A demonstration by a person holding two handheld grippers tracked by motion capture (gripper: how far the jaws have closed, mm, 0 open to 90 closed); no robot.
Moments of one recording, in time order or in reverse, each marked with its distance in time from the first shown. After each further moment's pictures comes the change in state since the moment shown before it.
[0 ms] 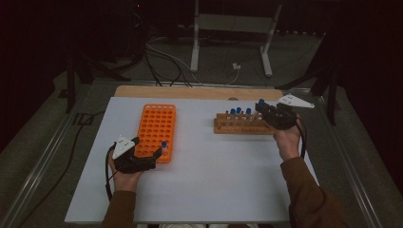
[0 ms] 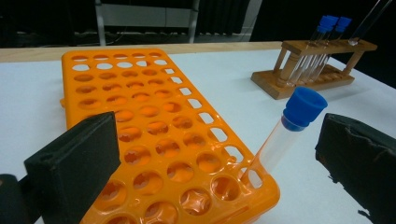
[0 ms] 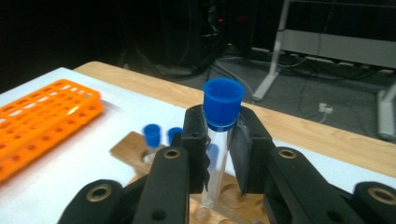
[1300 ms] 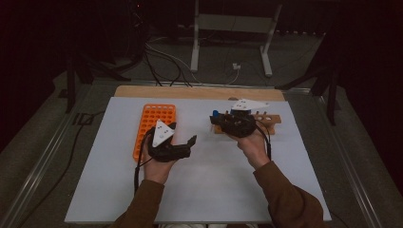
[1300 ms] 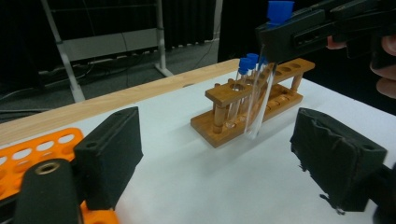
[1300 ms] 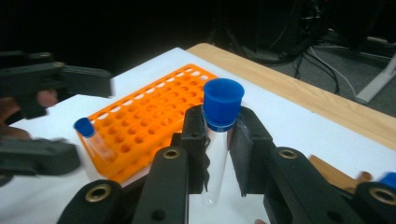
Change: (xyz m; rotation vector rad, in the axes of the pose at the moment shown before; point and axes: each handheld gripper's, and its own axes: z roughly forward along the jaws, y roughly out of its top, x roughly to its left) left arm -0.093 0.064 0.043 -0.018 -0.085 0.177; right arm 0.119 0.020 0.031 0.099 0.333 -0.081
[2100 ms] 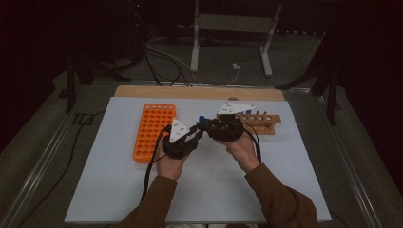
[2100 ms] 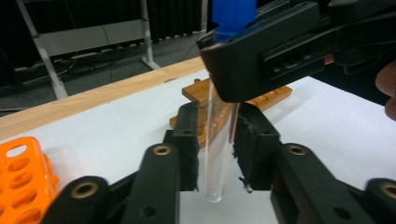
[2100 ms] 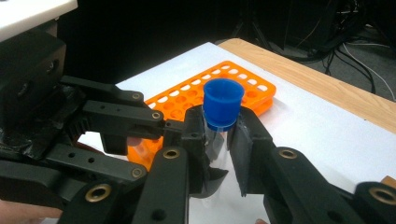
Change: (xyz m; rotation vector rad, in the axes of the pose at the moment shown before) left arm -0.013 0.000 0.030 0.031 -0.055 0.015; right arm 0.028 0.004 0.018 0.028 0.087 -0.021
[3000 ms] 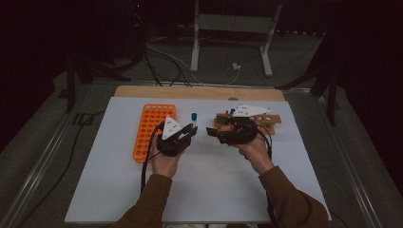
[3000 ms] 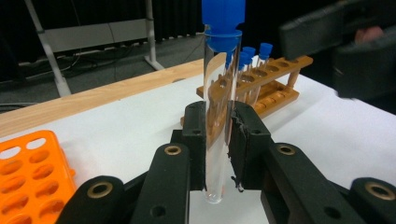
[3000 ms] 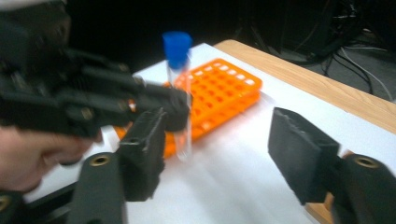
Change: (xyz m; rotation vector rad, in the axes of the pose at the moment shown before) left arm 0.018 0.000 -0.008 -0.007 0.013 -0.039; right arm -0.022 -0.018 -0.030 -0.025 0.004 0.001
